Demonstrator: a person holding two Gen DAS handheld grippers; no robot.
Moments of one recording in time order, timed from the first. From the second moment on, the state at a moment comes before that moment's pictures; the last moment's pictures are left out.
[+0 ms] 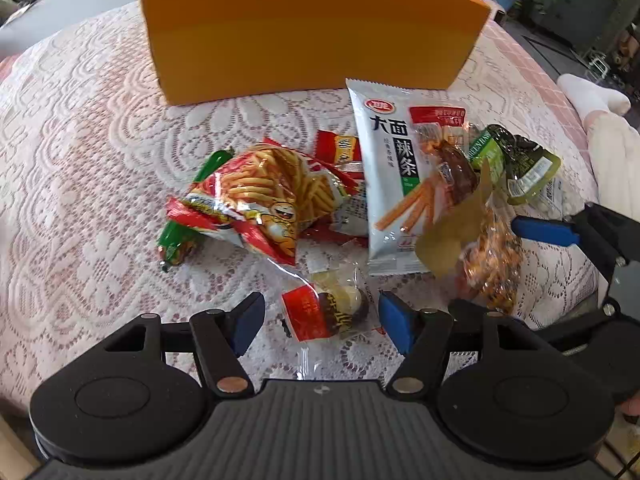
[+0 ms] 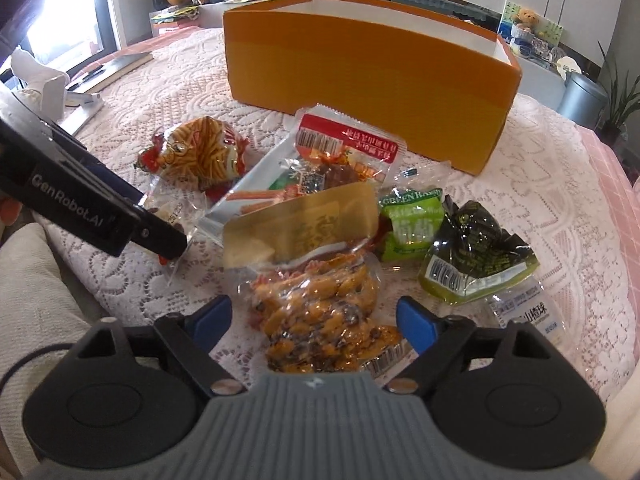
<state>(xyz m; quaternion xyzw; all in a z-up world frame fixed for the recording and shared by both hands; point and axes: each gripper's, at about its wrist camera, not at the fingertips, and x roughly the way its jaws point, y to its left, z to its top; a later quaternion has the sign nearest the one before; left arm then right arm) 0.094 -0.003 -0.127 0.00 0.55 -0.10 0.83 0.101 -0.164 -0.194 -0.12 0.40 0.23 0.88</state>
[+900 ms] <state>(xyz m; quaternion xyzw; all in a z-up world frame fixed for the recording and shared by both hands) 0.069 -0.002 -0.094 -0.03 0.51 -0.11 0.85 0.085 -0.182 -0.162 -0.06 0.38 0.22 0.89</state>
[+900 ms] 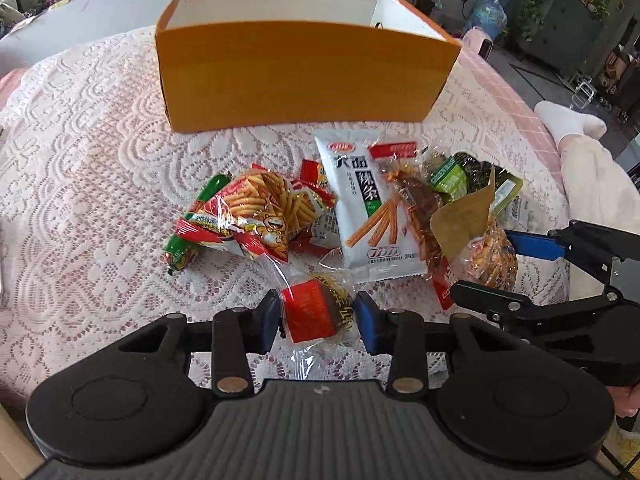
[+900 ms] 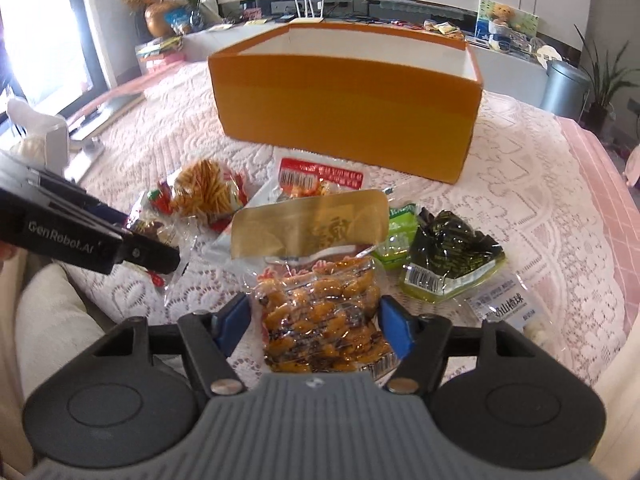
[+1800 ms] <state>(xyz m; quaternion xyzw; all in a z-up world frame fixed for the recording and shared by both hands) 0.154 0.017 0.029 0.01 0.39 -0.12 0.91 0.187 -0.175 -0.019 0.07 0.32 0.25 0.91</state>
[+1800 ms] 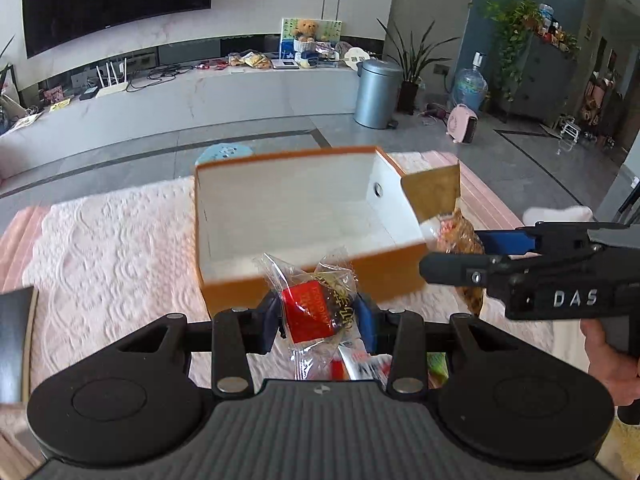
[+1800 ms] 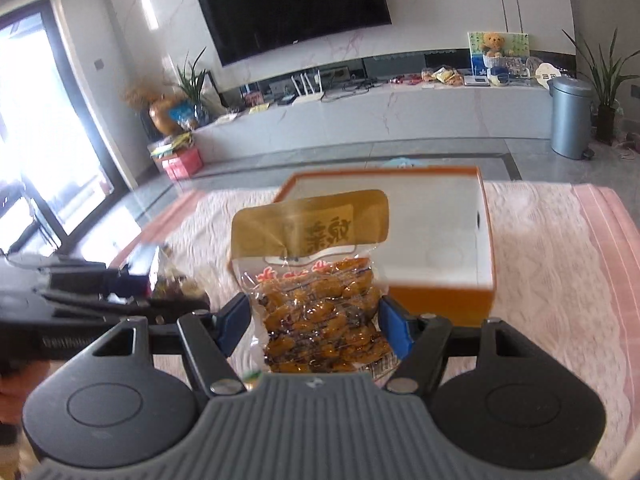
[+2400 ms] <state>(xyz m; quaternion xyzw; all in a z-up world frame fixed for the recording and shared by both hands) 0.273 0.015 -0.038 0.12 0.46 -0.11 0.88 0.373 -0.138 -0.077 0.18 0.45 0.20 0.85</state>
